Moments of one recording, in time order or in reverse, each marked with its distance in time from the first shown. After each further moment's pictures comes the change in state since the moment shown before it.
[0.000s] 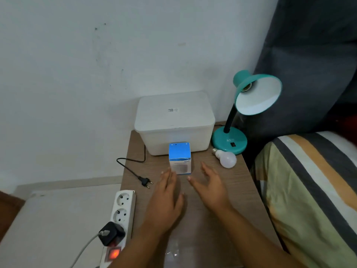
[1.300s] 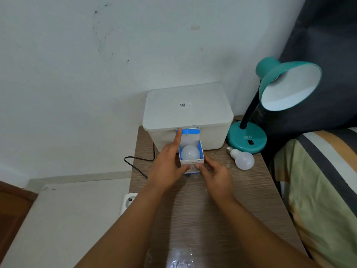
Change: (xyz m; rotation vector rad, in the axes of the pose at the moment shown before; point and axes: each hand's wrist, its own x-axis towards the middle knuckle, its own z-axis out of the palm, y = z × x) left_hand 0.104 -0.029 -0.037 -0.146 0.046 0.048; right_hand 0.041 -0.004 0.034 0.208 0.030 -0.083
